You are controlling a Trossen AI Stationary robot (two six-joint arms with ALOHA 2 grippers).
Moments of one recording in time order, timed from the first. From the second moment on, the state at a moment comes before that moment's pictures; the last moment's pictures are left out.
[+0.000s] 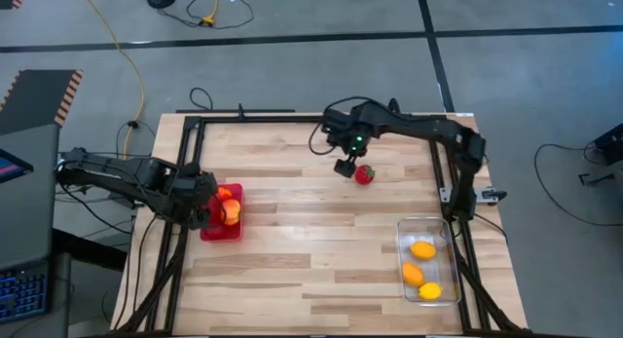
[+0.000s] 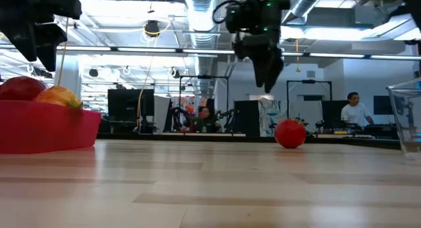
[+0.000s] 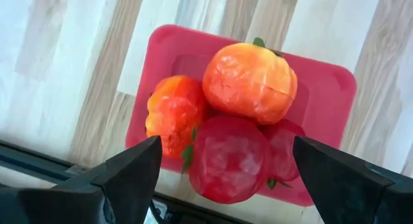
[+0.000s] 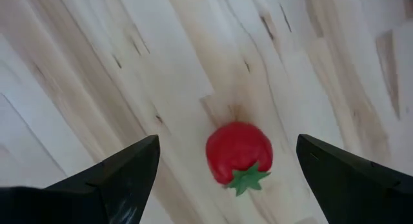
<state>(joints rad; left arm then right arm) -0.18 0.81 0.86 -1.33 -0.17 -0.48 -0.35 1.88 1.72 -1.28 0.01 0.11</state>
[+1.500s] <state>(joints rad) -0.18 0.81 0.86 -1.33 -0.17 -0.49 -0.30 1.88 1.20 -0.93 0.20 0.32</state>
